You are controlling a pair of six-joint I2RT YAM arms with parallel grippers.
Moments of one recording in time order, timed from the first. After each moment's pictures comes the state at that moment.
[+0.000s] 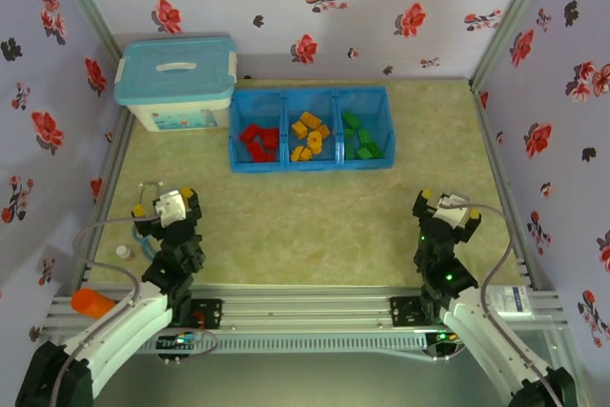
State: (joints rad) left arm -0.51 0.56 0.01 0.43 -1.07 0.05; right arm 0.39 0.37 0.01 0.12 0.88 0.16
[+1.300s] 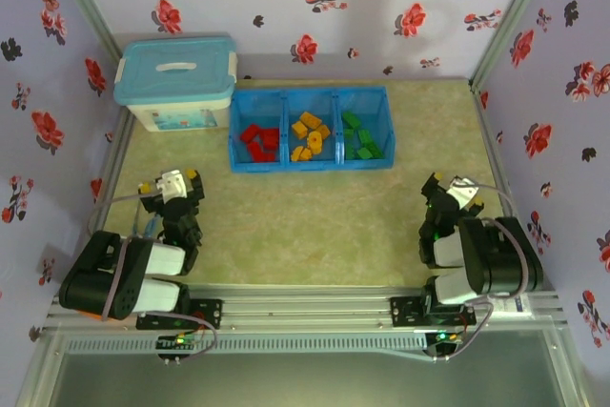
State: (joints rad) left arm -0.24 1.35 0.07 1.17 -0.69 0.04; right arm 0.04 1.46 0.07 1.11 0.59 0.24
